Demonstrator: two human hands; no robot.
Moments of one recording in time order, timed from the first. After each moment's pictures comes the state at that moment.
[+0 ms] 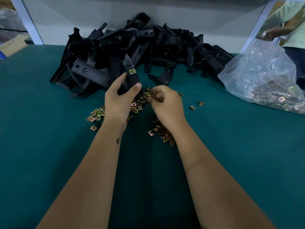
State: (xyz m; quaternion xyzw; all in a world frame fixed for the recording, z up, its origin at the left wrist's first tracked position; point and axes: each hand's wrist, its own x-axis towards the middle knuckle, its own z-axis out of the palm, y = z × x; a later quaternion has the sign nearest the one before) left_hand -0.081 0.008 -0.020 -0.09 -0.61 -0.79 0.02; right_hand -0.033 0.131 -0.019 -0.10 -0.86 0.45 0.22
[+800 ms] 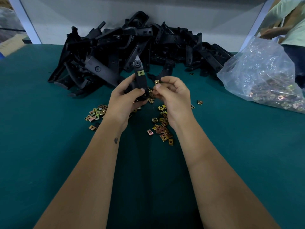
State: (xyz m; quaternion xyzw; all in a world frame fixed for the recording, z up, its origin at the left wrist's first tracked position) left_hand -0.077 0.007 -0.016 -0.13 -0.56 -0.81 -0.11; right_hand -0.031 0.139 -0.006 -0.10 -0.60 0.76 0.24
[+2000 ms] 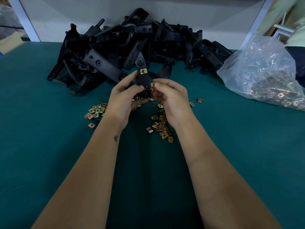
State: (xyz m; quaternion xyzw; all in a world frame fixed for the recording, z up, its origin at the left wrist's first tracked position) left_hand -0.076 0.008 -0.015 -0.15 -0.53 -0.82 -0.11; right_hand -0.032 0.139 -0.007 -0.10 -0.59 0.78 0.18
